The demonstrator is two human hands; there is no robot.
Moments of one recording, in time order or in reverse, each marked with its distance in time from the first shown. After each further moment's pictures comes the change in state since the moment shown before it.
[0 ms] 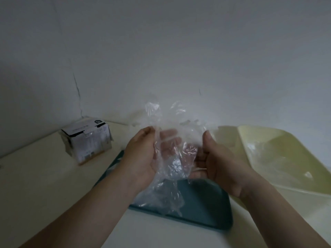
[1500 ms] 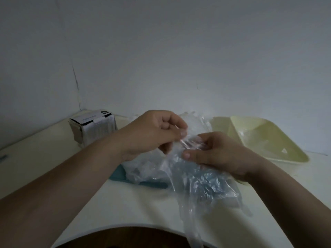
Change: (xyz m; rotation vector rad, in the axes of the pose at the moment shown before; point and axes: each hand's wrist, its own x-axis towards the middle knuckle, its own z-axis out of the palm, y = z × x) left_hand -0.040 0.058 -0.031 0.756 -0.510 0.206; right_hand -0.064 -0.035 0.067 -0.663 0.006 -0.067
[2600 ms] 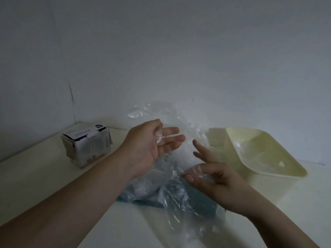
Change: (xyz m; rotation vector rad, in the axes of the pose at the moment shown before) left_hand 0.023 0.008 0.016 -0.729 0.277 -0.172; right_hand -0.010 0.048 0.011 -0.152 0.181 -0.203
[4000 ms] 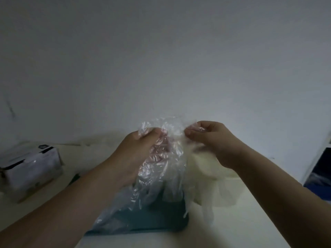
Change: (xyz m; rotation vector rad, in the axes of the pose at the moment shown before) left_hand 0.041 -0.035 0.070 0.459 -0.058 0.068; right_hand 0.045 0.011 -0.128 0.344 0.374 0.306
